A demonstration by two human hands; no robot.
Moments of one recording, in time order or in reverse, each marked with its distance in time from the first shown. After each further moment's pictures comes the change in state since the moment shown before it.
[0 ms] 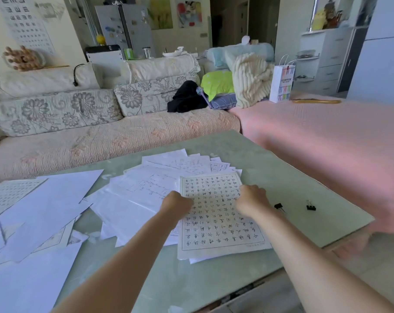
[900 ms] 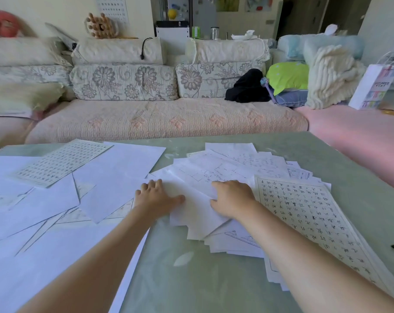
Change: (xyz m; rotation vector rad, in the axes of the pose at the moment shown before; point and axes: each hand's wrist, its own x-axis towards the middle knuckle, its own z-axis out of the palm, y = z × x) left_hand 0.067 -0.172 -0.158 0.565 0.242 -0.042; right_hand 0.006 -0.217 0.107 -0.404 -0.024 -0.655
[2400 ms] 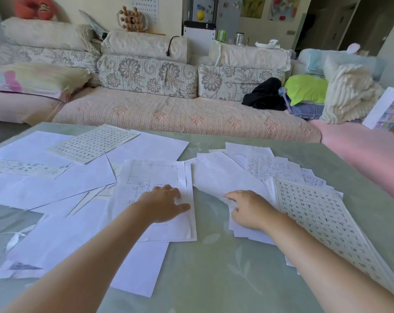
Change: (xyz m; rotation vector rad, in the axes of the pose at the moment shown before) left_hand -0.069 -0.076 -0.033 0.037 -0.154 0.249; right_hand -0.057 -0.034 -0.007 0.191 -0.082 -0.098
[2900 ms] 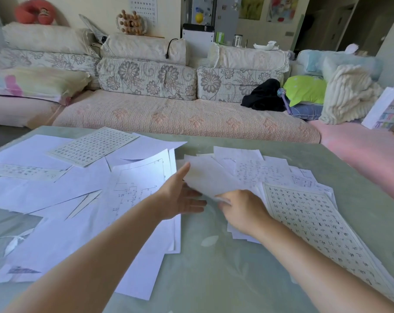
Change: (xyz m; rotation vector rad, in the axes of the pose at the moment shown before) left_hand 0.014 0.042 -0.021 -1.675 -0.289 -0.217; right_hand -0.020 -0.037 -0.014 0.112 0.151 -0.010
